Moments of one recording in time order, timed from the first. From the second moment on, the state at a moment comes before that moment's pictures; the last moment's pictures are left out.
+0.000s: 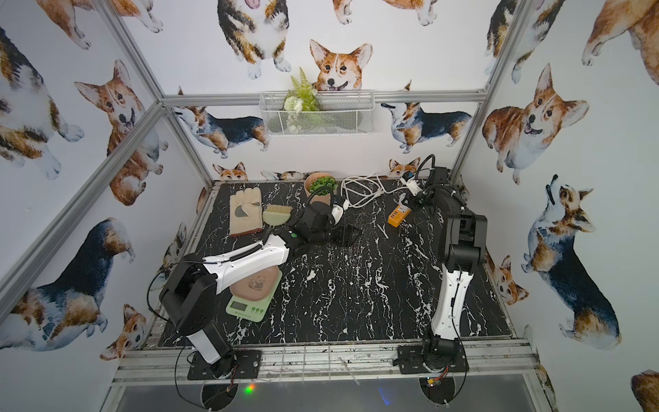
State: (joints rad) left arm -0.81 1.73 1.27 -0.08 0.19 -0.43; right arm -0.09 2.18 1.75 -0.54 -0.48 -0.65
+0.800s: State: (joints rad) left arm -0.81 1.74 1.27 -0.07 0.22 -0.46; right arm -0.10 2.15 1.69 -0.53 -0.50 -0.72
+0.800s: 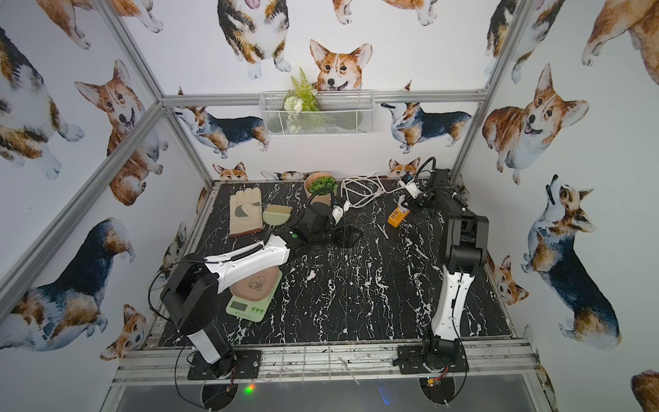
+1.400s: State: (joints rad) left arm -0.81 1.74 1.26 -0.06 0.24 -0.48; right arm -0.05 2.18 1.72 -0.55 -0.47 -0.71
